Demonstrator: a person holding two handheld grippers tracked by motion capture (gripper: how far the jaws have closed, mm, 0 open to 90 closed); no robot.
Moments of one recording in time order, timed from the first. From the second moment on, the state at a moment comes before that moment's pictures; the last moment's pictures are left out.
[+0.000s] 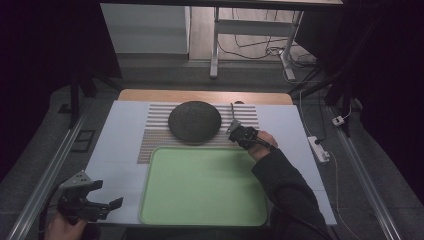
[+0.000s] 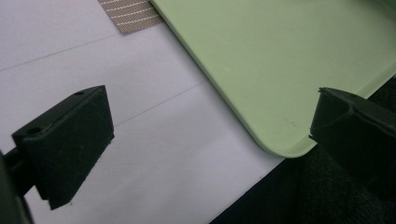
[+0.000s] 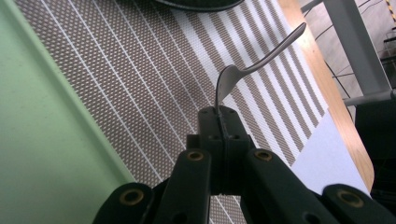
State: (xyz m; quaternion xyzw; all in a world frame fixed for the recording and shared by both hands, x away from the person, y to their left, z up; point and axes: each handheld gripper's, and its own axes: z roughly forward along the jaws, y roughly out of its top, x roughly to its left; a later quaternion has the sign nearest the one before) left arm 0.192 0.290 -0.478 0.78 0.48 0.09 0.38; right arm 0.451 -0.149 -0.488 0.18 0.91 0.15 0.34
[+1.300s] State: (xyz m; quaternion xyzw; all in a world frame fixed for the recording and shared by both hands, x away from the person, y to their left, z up) left arm 0.237 0.234 -0.466 0.84 0.34 0.08 0.41; right arm 0.342 -0.201 -0.438 0.19 0.89 0.40 0.15
